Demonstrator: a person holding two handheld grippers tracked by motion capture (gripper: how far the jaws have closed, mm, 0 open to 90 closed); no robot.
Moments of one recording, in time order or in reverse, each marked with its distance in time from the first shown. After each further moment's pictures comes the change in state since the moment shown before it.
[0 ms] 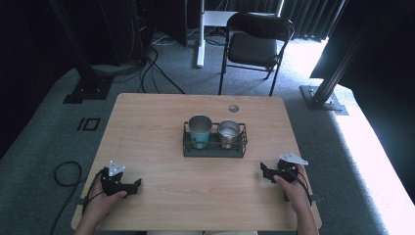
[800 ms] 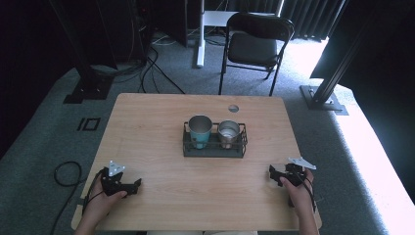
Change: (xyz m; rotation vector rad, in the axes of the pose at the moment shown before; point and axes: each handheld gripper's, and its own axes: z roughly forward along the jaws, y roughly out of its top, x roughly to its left) left arm 0.000 0.000 0.000 0.000 0.000 -0.001; right arm -0.017 -0.016 -0.008 0.052 -0.139 0.165
